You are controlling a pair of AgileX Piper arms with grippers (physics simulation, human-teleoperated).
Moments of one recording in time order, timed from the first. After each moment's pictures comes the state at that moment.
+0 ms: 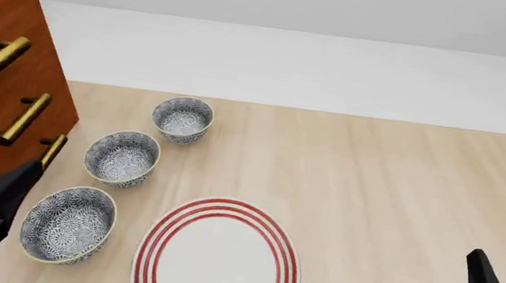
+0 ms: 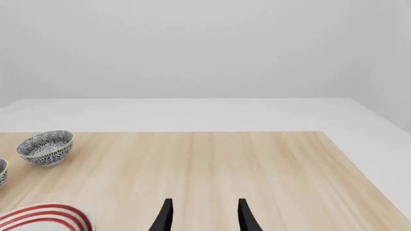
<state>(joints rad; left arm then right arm) -0.21 0.33 -0.40 0.32 0.11 0.00 0.01 -0.01 0.00 0.00</state>
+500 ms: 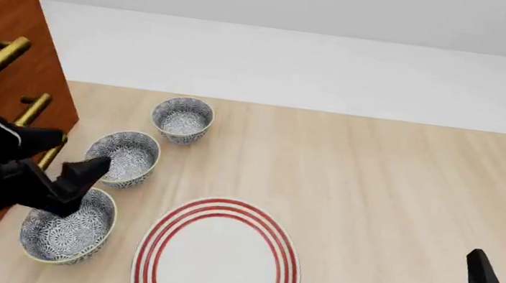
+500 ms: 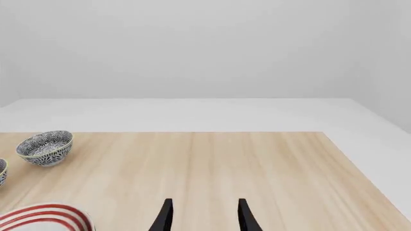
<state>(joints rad) -0.34 0.73 -0.51 0.26 0.13 0.00 0.01 0.00 0.00 0.00</state>
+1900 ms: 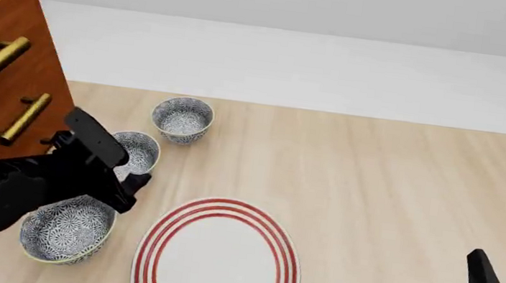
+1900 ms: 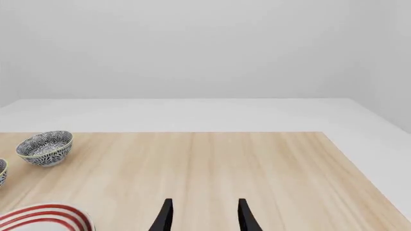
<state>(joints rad) -0.32 1.25 -0.56 0.01 0.39 0.00 0.01 -0.01 0.00 0.00</state>
